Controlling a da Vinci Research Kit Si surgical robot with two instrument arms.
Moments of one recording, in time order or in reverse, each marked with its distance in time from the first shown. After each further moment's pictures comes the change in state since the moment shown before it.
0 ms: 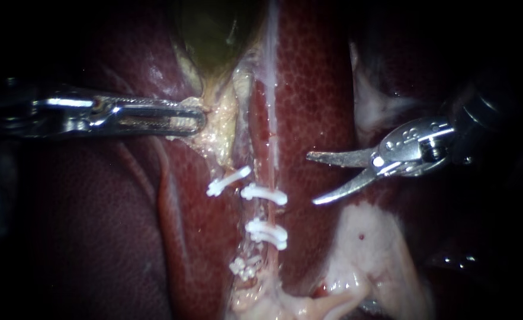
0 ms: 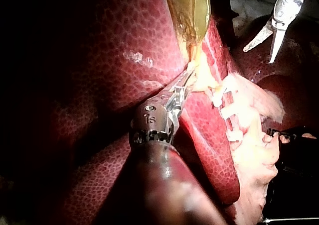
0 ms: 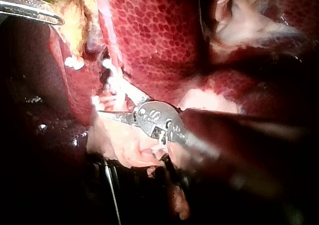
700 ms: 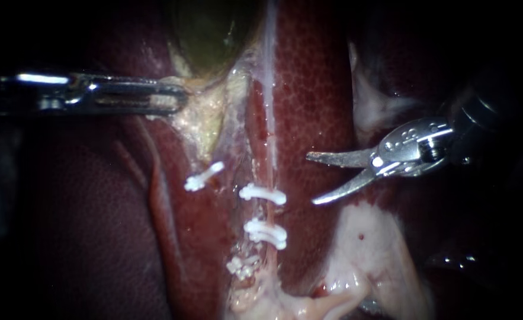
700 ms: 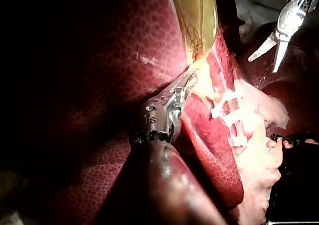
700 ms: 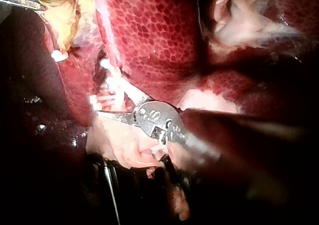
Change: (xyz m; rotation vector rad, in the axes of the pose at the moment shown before) right arm 0.000 0.000 0.000 -0.003 0.000 -0.001; left arm -0.004 0.001 -0.005 -0.007 -0.017 -0.027
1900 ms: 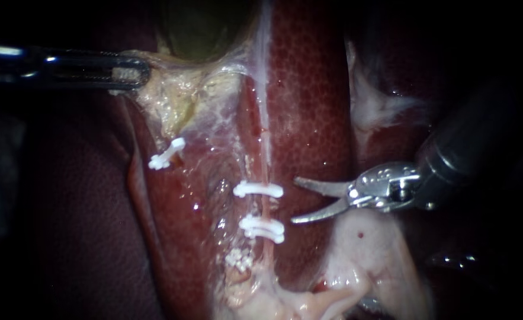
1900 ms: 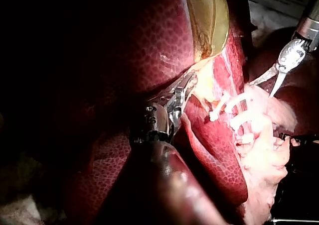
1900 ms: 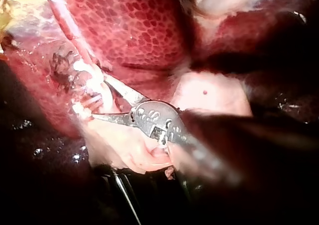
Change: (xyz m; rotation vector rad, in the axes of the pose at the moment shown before) right arm -0.011 -0.002 0.007 0.152 -0.150 0.195; left arm -0.002 0.002 -0.004 -0.025 -0.035 0.007
